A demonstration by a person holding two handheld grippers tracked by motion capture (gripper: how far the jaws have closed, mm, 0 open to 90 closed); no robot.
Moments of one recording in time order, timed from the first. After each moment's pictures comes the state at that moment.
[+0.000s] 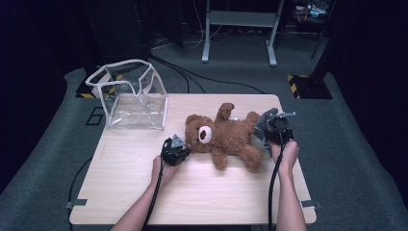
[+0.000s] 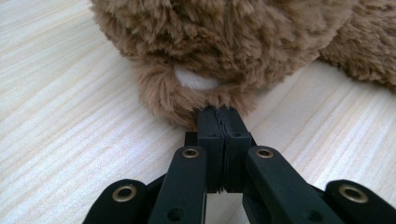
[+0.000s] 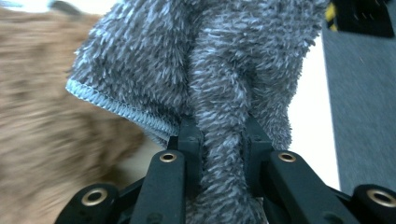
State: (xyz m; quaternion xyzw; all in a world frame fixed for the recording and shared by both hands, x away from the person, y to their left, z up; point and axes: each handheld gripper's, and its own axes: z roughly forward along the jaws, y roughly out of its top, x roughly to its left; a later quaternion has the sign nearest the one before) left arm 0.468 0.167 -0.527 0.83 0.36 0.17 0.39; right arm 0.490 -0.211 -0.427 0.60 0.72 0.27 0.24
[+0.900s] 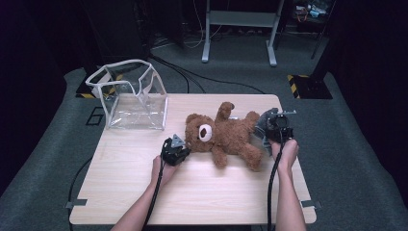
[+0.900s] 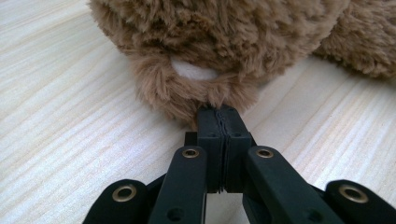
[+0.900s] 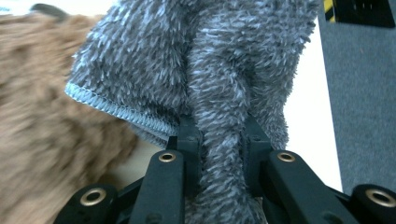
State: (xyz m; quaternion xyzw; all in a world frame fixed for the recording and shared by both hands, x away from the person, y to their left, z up) left arm 0.469 0.167 -0.527 0.83 0.36 0.17 0.39; right arm 0.498 -0.218 -0.430 0.62 0.70 0.25 0.24
